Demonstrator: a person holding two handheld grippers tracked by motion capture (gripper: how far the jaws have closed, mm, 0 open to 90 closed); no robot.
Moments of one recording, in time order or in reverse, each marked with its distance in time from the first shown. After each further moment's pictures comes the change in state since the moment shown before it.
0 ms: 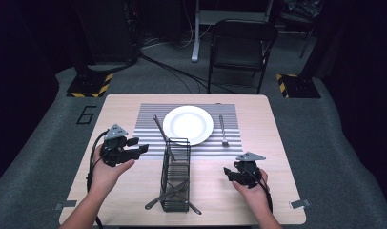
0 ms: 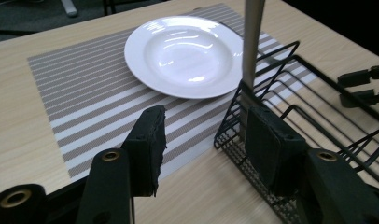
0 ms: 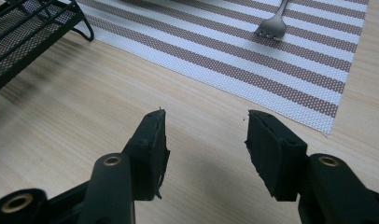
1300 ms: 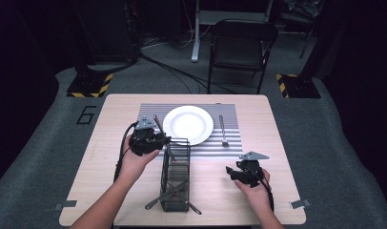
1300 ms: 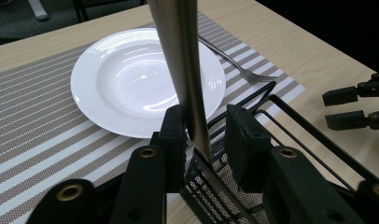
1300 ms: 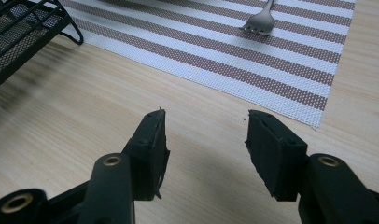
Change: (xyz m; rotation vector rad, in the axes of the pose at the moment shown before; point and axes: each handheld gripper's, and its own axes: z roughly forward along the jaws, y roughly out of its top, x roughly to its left) left arm -0.028 0.026 0.064 0.014 -0.048 0.026; right arm -0.009 -0.002 0.000 -0.003 0.002 0.037
